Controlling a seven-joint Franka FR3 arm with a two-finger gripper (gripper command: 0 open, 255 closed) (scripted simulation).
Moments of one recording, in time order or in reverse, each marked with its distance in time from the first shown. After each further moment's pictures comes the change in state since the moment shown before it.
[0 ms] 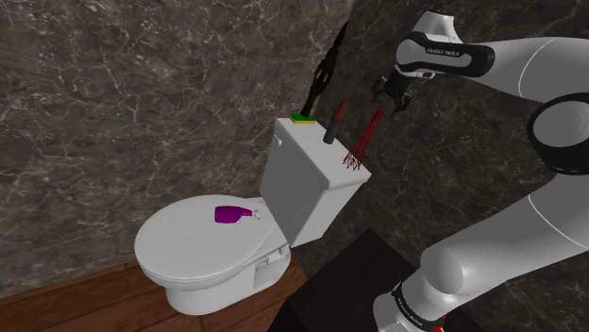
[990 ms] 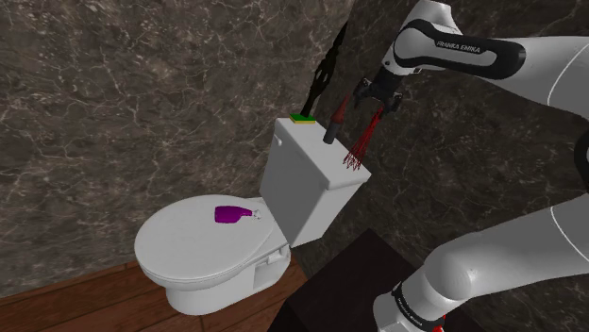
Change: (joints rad) arm 0.133 -0.169 0.062 -0.140 0.085 -0.093 -0.371
